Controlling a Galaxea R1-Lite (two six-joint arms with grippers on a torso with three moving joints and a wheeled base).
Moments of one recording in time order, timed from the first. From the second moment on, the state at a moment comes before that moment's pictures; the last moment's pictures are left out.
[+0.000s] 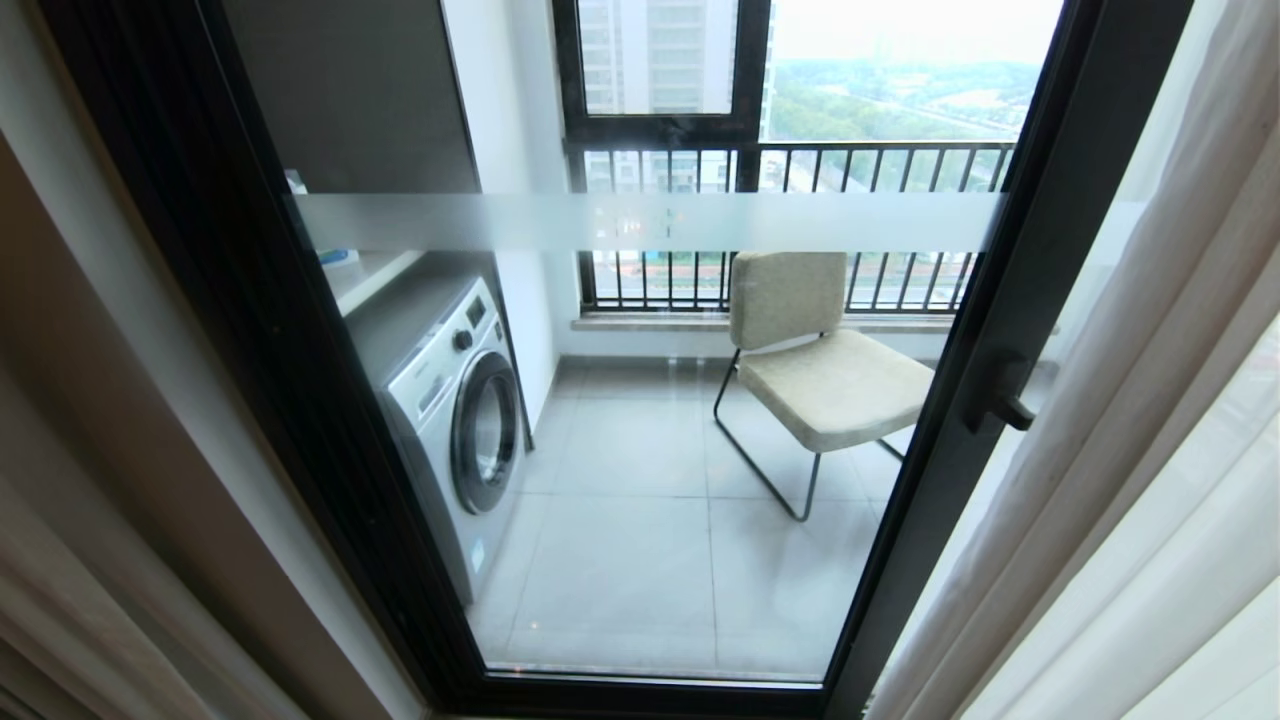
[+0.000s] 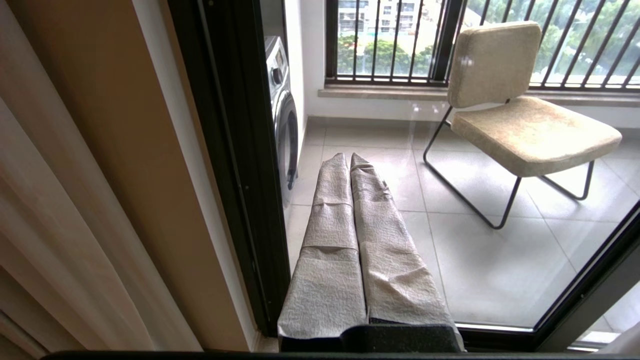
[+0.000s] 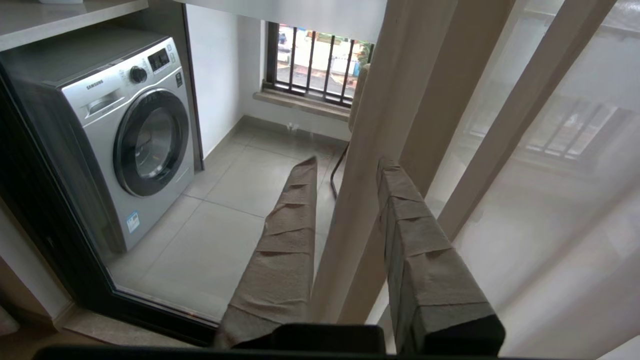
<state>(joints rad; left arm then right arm) 0.00 0.00 0.00 -0.05 0.03 -0.01 0.00 0.69 -0.49 -0.25 0.18 -0.13</state>
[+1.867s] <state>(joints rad) 0.00 0.00 0.00 -0.05 0.03 -0.01 -0.09 1.44 -0.90 -0.85 0.18 -0.01</state>
